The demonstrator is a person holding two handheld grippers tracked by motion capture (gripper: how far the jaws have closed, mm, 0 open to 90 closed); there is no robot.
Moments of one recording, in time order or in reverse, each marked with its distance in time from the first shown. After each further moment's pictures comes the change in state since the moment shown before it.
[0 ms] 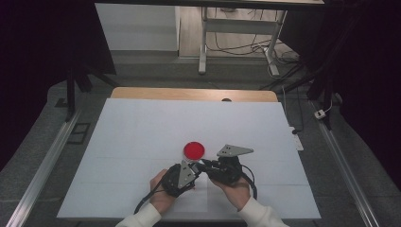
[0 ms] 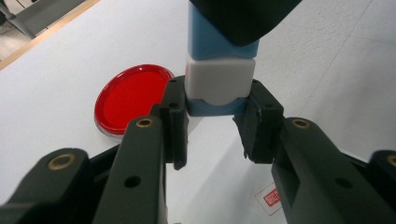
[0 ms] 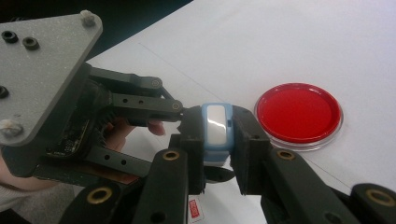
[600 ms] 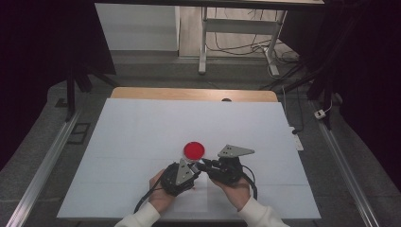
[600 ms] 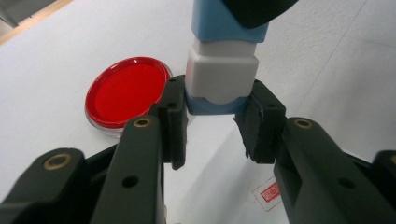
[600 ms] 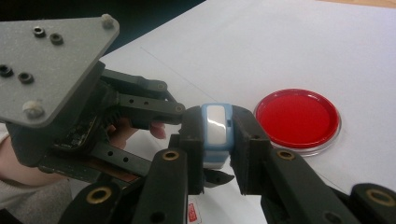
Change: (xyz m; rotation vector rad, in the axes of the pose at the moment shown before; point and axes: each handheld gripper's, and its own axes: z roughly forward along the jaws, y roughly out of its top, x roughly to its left) left arm 0.006 -0.003 0.002 0.014 -0.051 -0.045; right arm -0.001 -0.001 -0.001 -0.023 0.003 -0.018
